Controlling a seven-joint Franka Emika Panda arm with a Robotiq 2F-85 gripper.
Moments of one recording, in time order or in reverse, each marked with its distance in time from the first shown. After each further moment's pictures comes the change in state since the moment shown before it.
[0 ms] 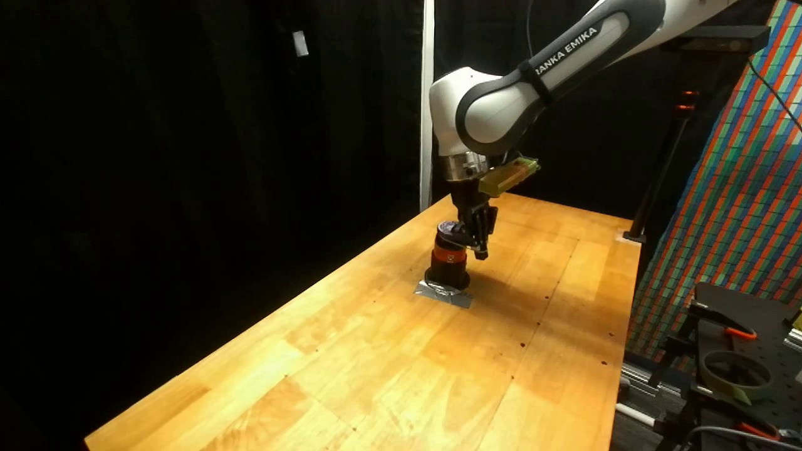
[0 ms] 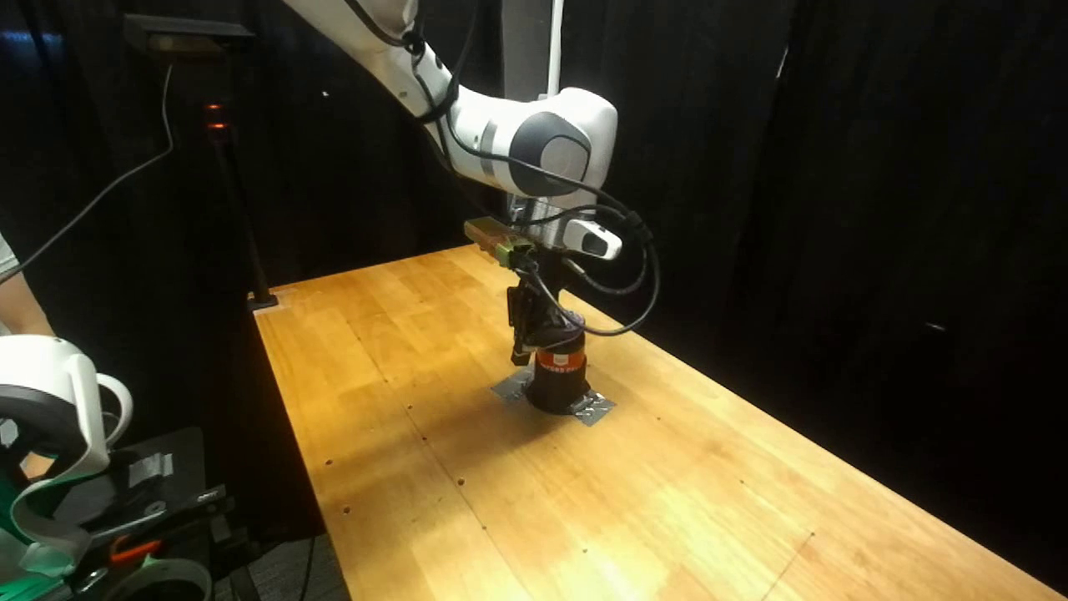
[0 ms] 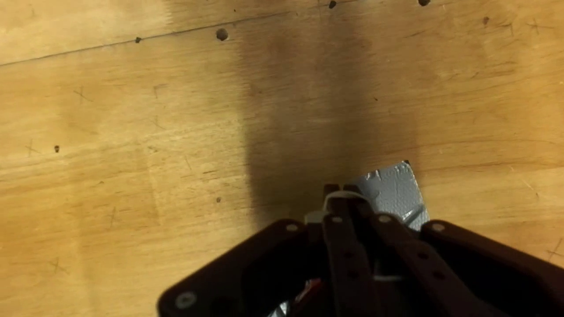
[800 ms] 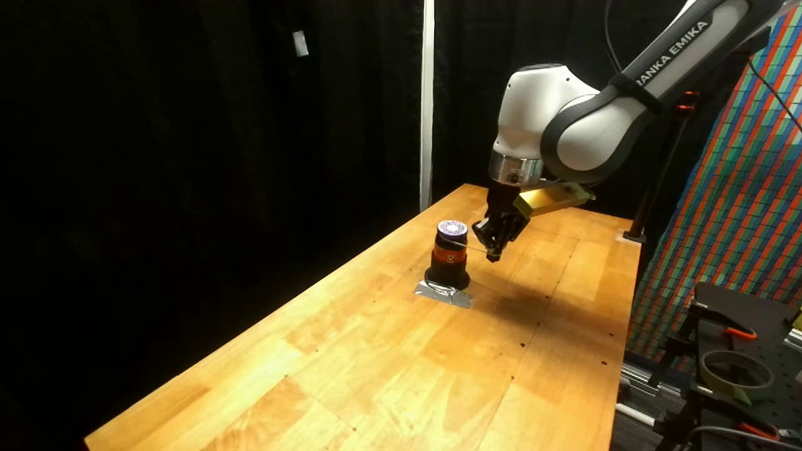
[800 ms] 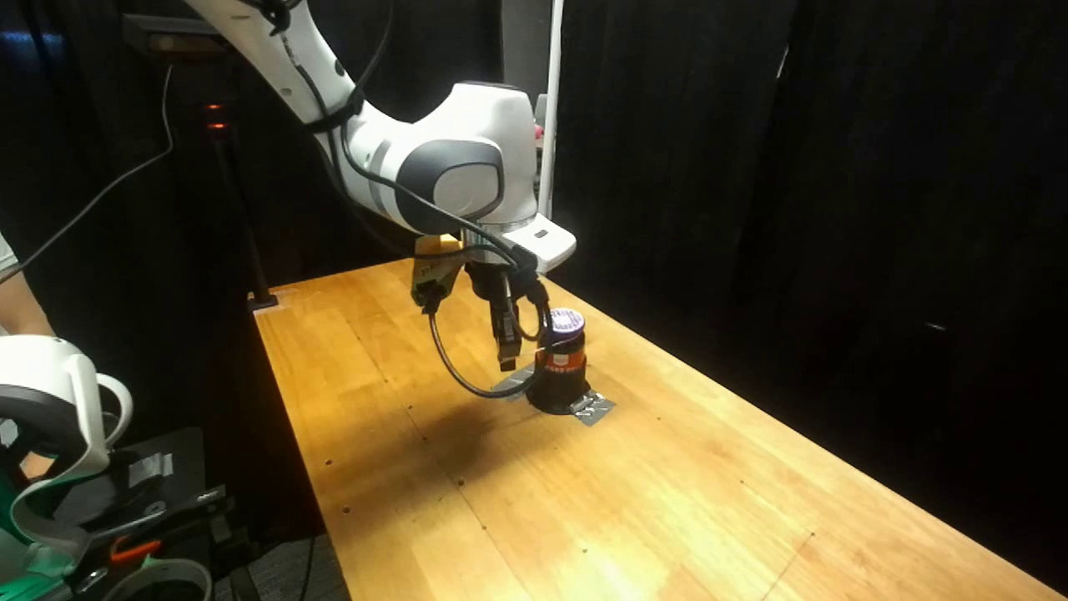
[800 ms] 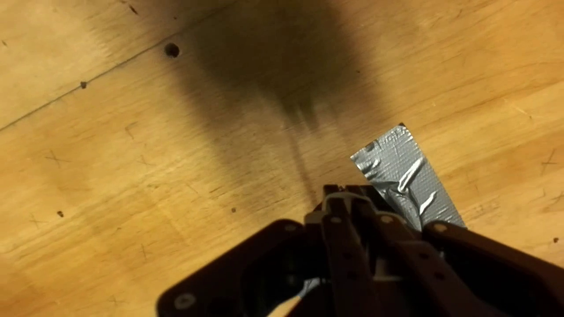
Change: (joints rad) arm 0.033 -0.278 -0.030 -0.521 -0.011 0.599 0.300
